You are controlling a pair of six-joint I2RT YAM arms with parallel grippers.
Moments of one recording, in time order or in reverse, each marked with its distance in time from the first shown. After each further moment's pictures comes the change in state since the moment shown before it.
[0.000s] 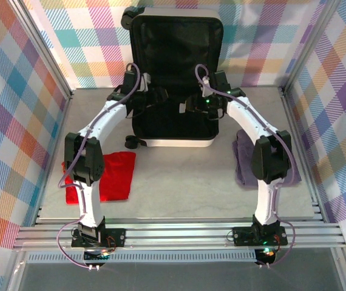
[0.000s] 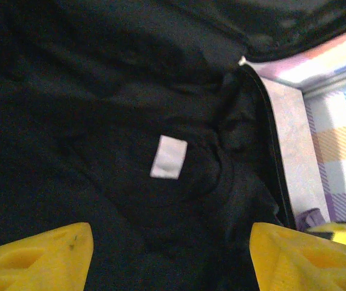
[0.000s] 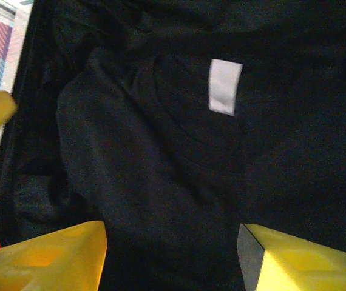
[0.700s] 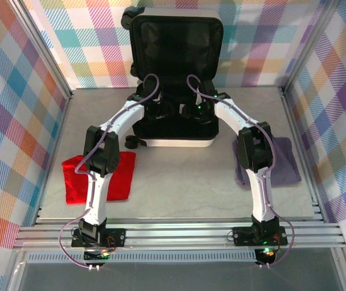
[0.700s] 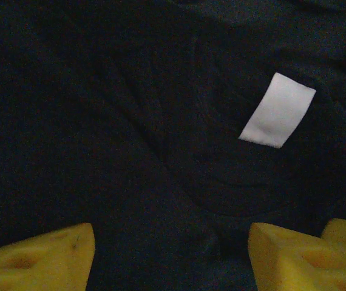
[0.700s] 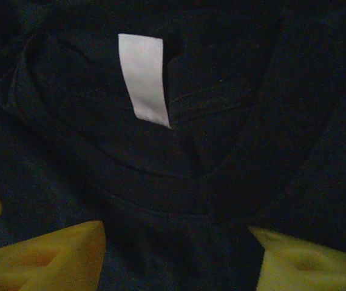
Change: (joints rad) left arm -0.069 0.230 0.192 -0.255 -0.209 -0.006; right arm 0.010 0.242 0.114 -0.002 0.090 0.085
